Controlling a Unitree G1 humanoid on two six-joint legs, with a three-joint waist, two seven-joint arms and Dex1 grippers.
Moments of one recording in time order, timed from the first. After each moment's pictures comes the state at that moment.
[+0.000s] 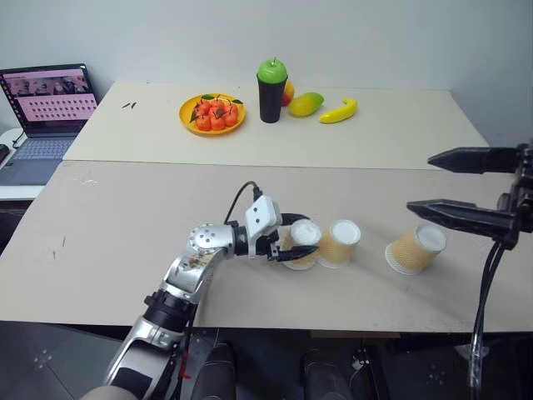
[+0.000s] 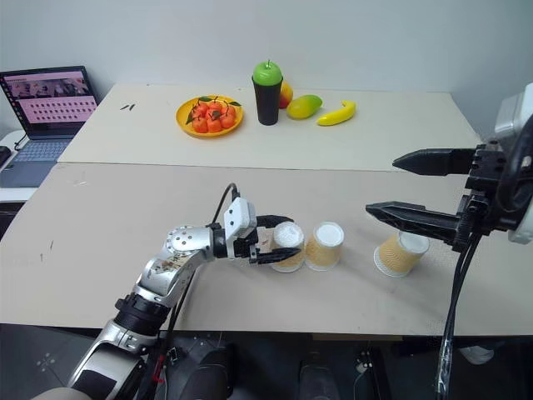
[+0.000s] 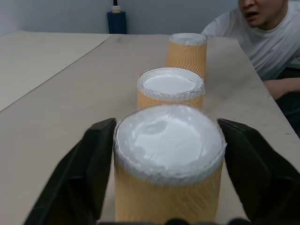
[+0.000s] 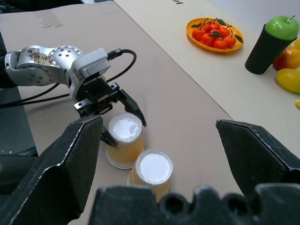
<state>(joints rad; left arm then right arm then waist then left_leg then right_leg) -0.53 0.27 -0.28 0.06 -0.25 0.18 -0.99 -0.31 -1.23 -0.68 -0.53 1.09 1.06 0.90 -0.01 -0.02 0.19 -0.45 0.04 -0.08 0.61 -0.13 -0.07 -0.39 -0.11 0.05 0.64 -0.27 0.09</state>
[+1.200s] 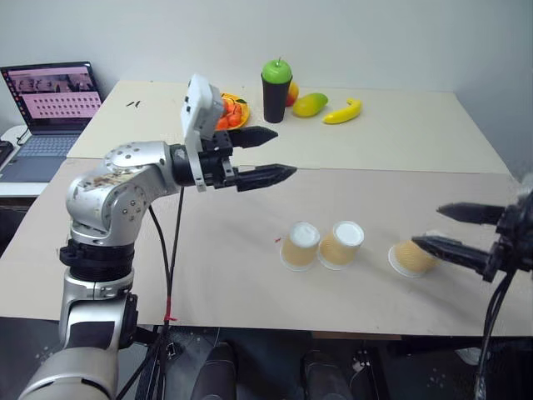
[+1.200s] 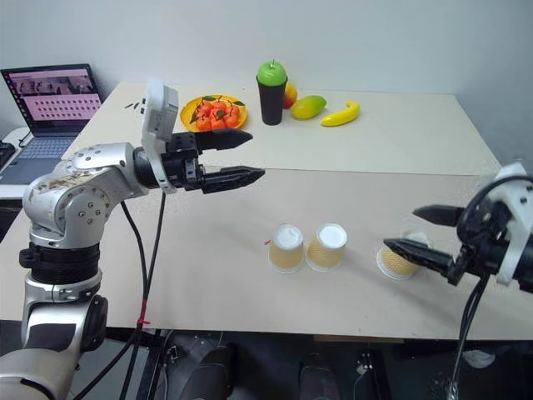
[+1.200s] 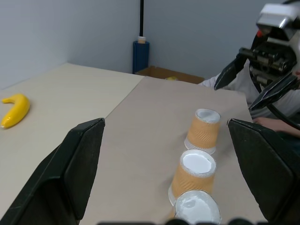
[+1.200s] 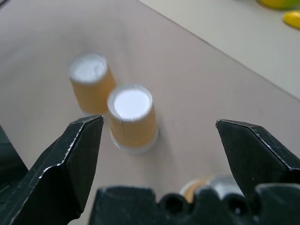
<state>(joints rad) -0.85 0.54 0.03 -0.18 -0.67 0.84 -0.94 0.15 -1.00 -0.76 -0.55 0.79 0.92 0.90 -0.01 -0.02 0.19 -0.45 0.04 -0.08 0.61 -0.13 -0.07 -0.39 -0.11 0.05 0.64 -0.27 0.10</state>
